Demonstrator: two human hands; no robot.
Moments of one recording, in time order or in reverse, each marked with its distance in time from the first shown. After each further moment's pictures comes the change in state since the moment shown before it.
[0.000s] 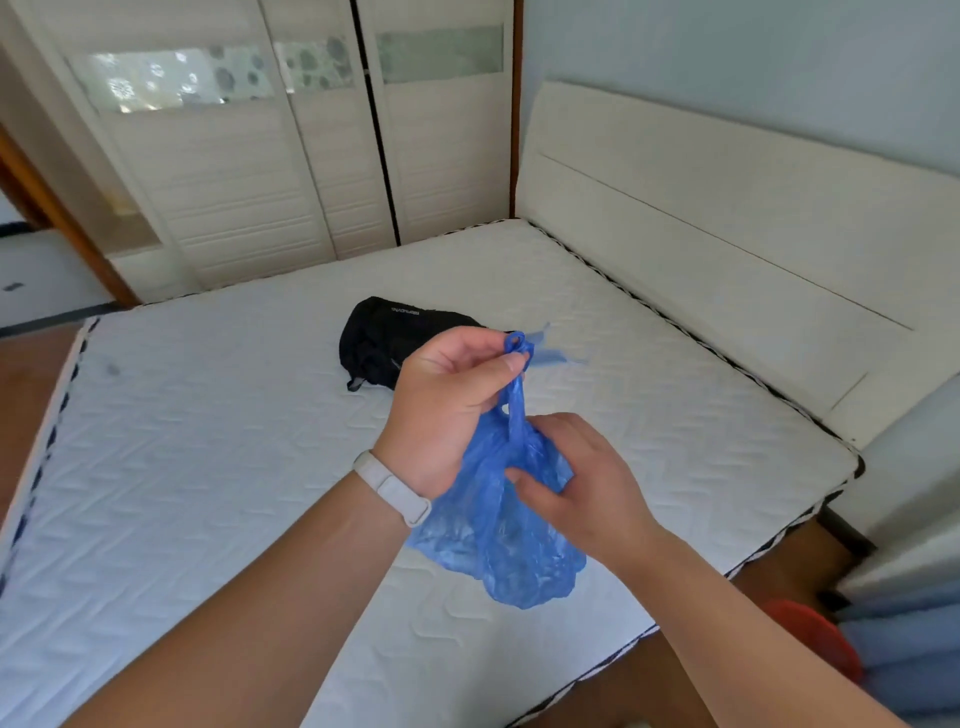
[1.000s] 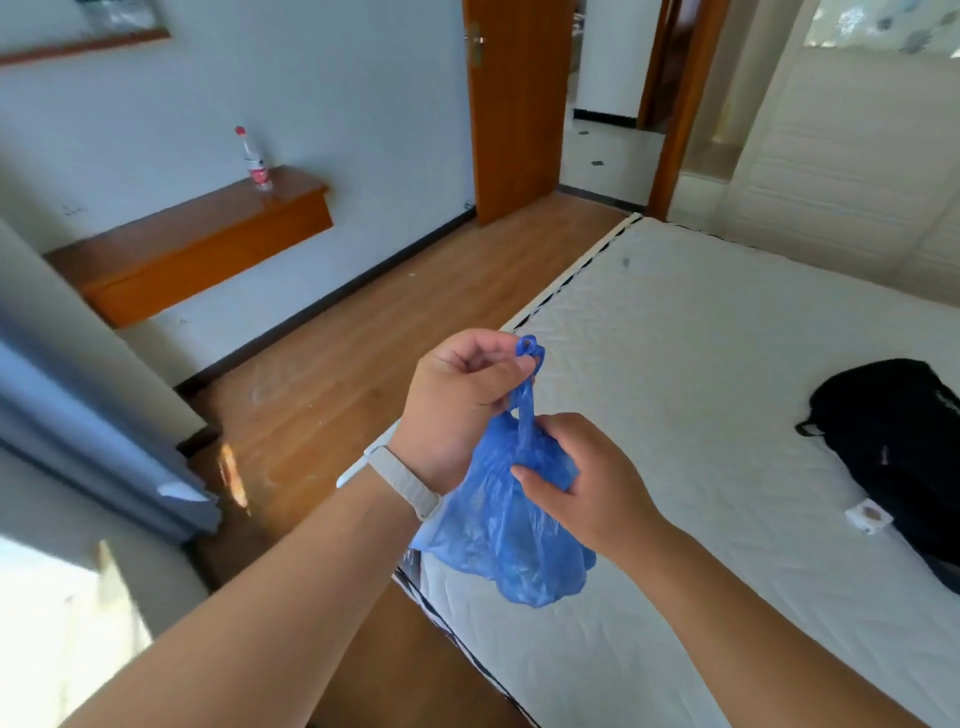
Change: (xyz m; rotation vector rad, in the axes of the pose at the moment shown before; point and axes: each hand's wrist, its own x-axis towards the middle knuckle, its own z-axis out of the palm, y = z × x) left_hand -0.240 0.083 -0.309 0.133 1.098 0.180; right_hand -0.007 -0.266 0.300 0.483 -0.855 -0.663
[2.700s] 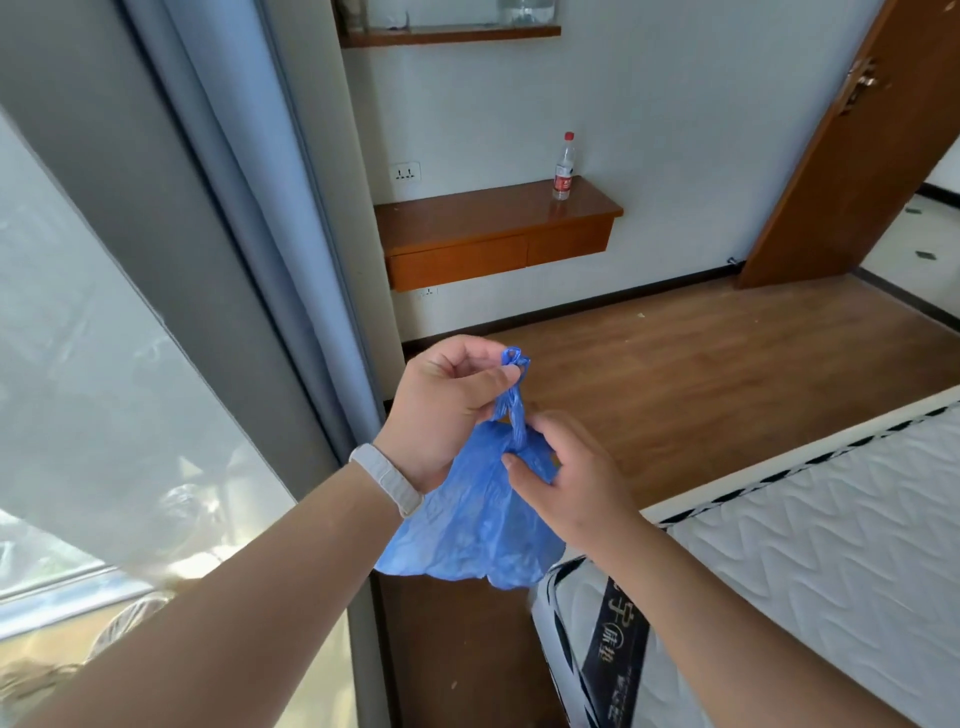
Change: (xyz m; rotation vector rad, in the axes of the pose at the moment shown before) left_hand 0.075 0.072 -0.446 0.061 0.500 0.108; right_hand 0.268 -0.193 0.363 0.237 -0.336 -0.300
